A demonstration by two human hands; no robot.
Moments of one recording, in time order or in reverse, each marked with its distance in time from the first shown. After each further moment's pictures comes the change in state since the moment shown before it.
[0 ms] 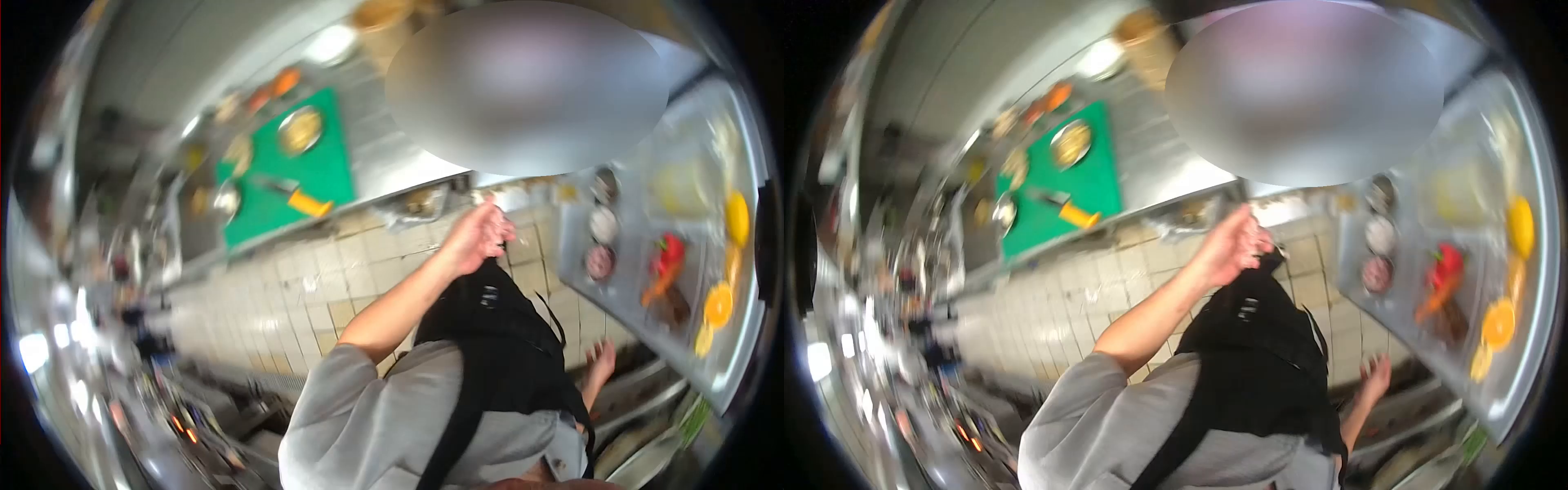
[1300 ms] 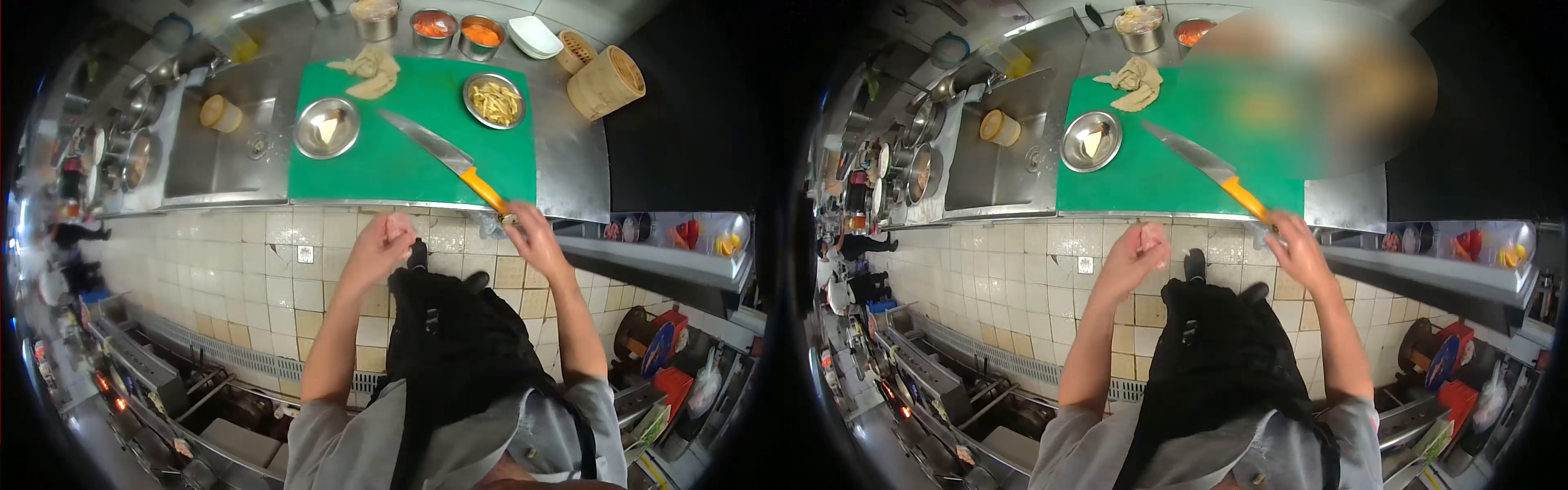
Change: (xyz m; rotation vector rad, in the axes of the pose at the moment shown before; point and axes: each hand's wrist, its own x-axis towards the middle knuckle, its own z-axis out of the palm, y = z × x) left_hand -0.402 0.221 -0.408 0.438 0.374 0.497; right_hand -0.461 -0.084 0.639 -0.857 -1.166 -1.400
